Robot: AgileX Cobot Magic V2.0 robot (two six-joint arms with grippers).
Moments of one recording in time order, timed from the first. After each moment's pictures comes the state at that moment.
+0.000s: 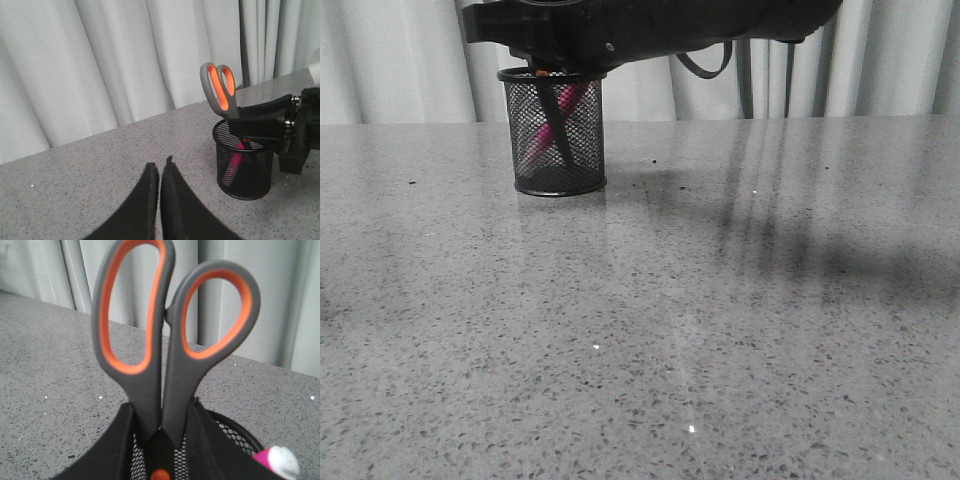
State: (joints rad) left arm -0.07 0.69 -0.68 -0.88 0.32 1.08; right arm 0.65 1.87 -1.24 0.11 -0.48 -0.09
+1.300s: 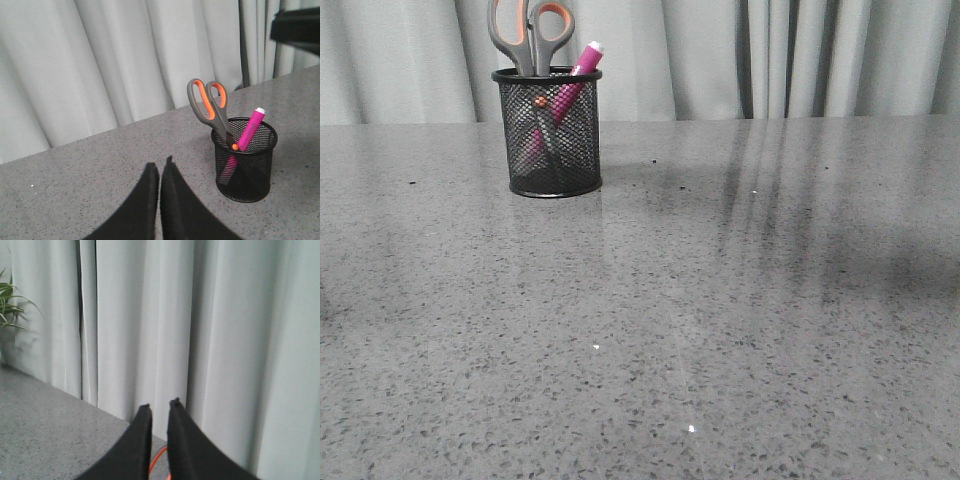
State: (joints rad) left arm -0.07 0.69 -0.68 -0.88 0.32 1.08; right arm 0.65 1.59 -1.18 0.08 -0.53 -0.18
